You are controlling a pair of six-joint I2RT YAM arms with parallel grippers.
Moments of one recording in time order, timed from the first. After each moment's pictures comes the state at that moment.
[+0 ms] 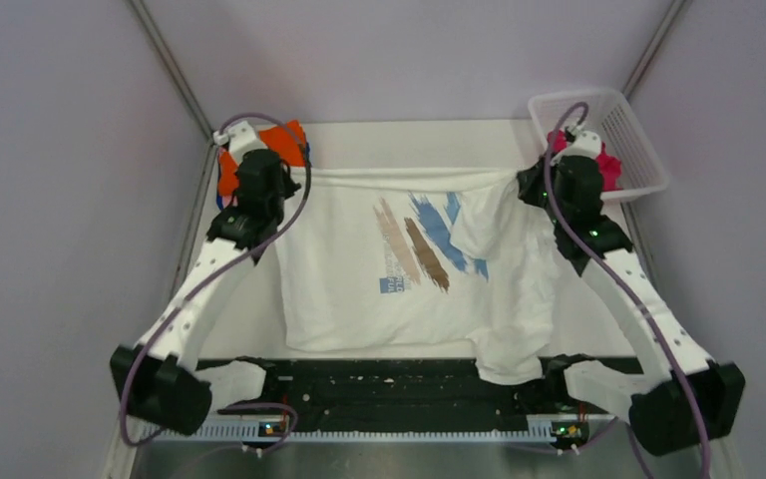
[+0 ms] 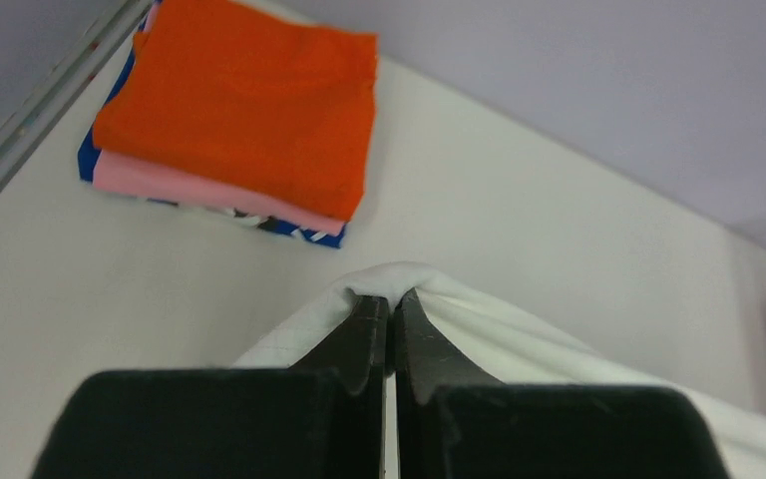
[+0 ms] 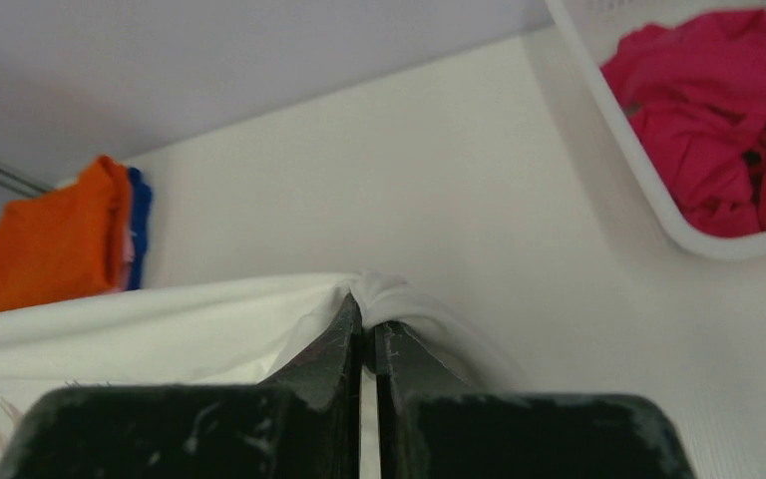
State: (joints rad) left arm -0.29 1.10 1.12 -0.30 -0.45 -0.51; right arm 0.25 1.02 1.01 -0.21 0.16 0.42
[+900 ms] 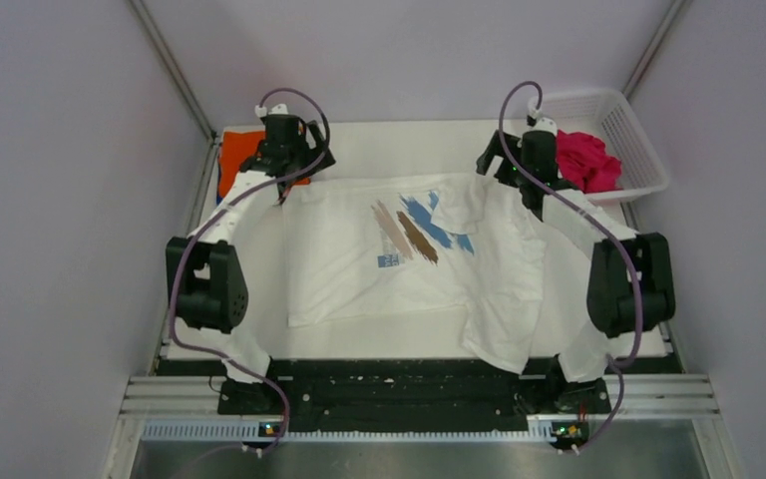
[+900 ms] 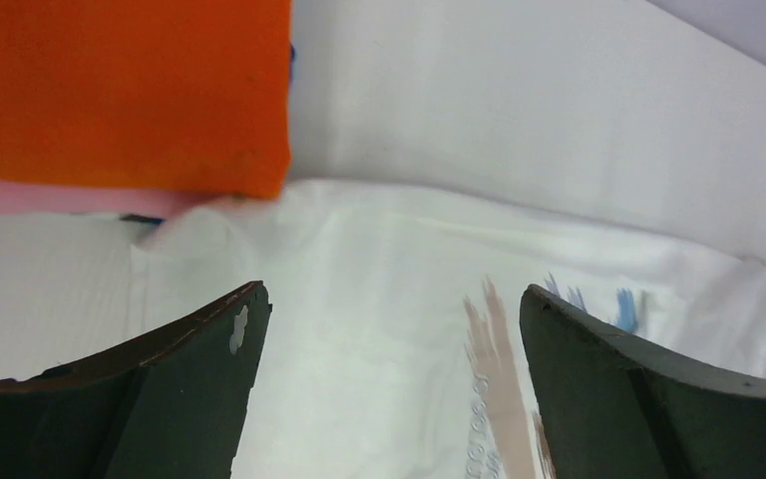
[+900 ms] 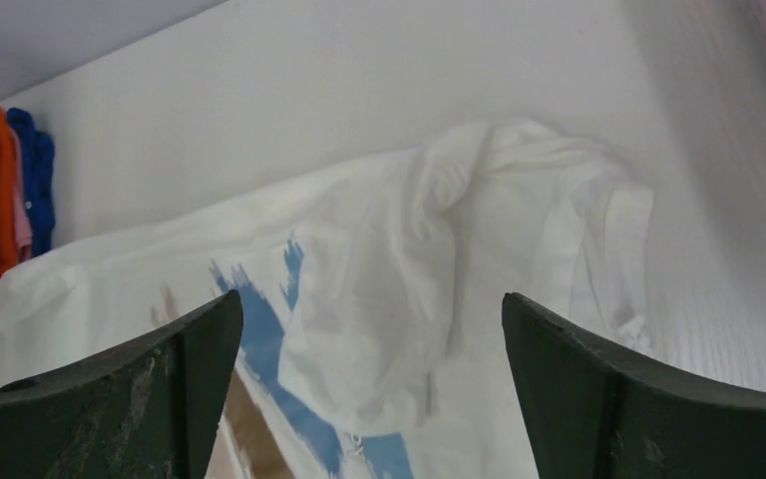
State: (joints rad) left arm -0.18 1.72 1.44 -0.34 -0.09 -0.53; right arm 0.18 1.66 1.15 0.06 0.04 0.44
